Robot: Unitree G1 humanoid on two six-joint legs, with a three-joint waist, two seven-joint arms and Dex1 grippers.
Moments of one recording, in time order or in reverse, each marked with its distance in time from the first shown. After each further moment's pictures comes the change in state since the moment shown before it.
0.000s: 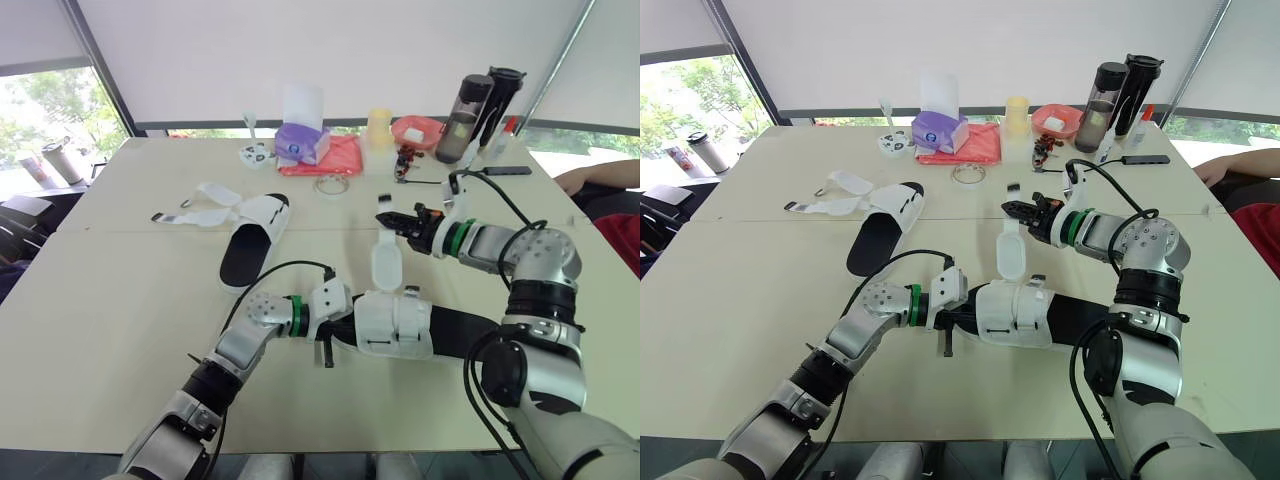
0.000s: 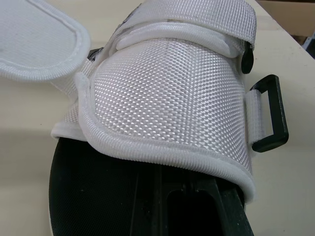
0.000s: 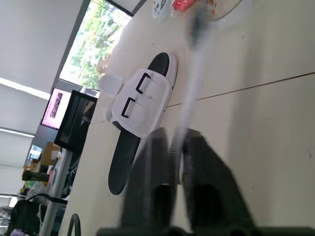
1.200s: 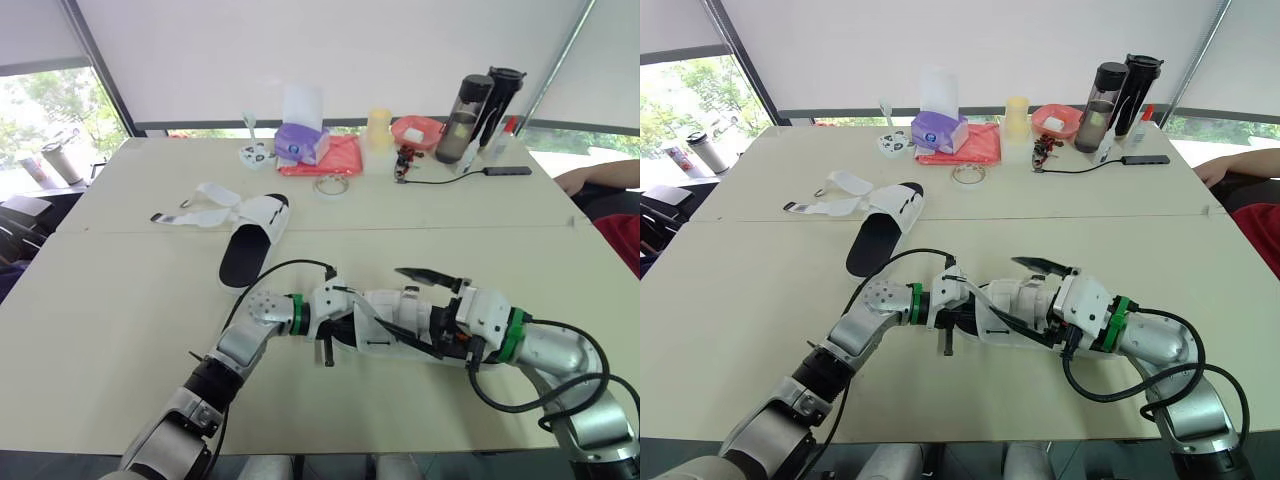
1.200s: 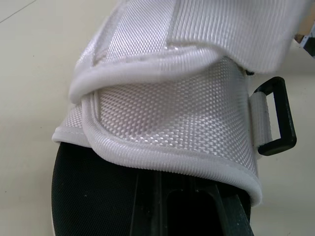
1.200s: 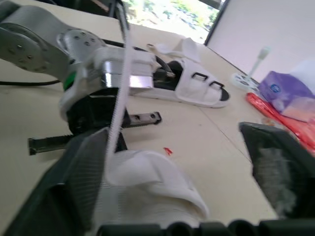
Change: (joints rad) left arm -0.015 -0.004 -0.003 0.022 0.001 -0.011 -0.015; right arm 0.934 -0.297 0.389 -0.818 -0.535 -1.341 0.557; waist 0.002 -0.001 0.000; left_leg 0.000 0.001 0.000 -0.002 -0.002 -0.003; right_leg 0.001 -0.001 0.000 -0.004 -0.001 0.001
